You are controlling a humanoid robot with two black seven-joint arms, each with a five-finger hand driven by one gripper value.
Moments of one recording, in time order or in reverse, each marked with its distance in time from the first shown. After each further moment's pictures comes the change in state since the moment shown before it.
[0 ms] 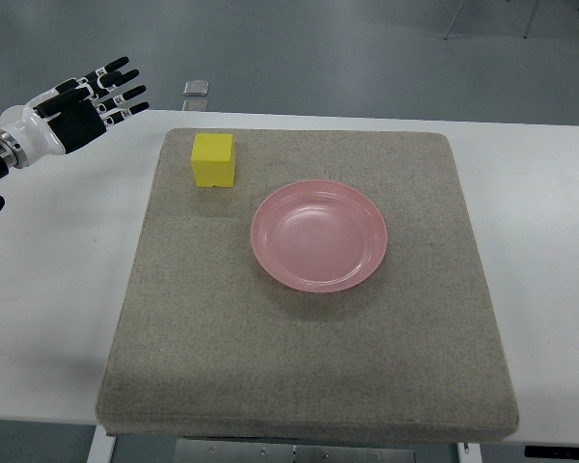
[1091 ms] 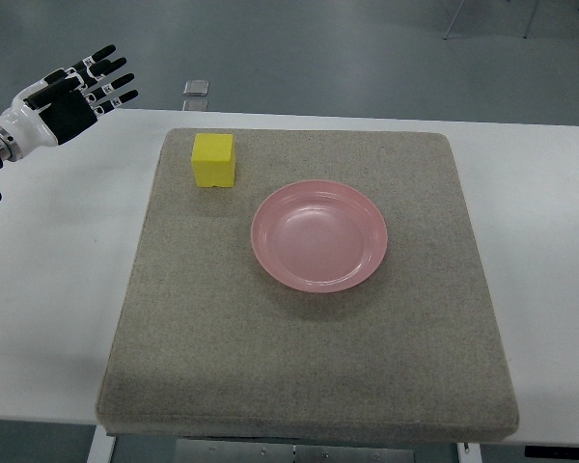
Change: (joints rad) left arm -0.024 -0.014 -0.009 0.052 0.012 0.000 -0.031; right arm 0.000 0.000 0.000 0.000 0.000 0.000 0.000
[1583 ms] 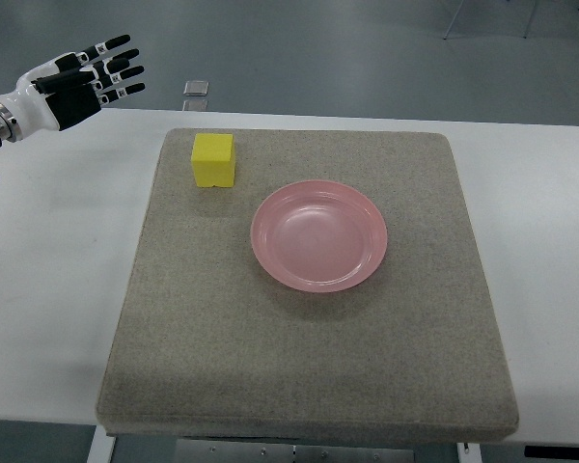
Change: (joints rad) left arm -0.071 0.013 -0.004 -0.009 0.260 0.000 -0.003; right arm 0.000 0.000 0.000 0.000 0.000 0.000 0.000
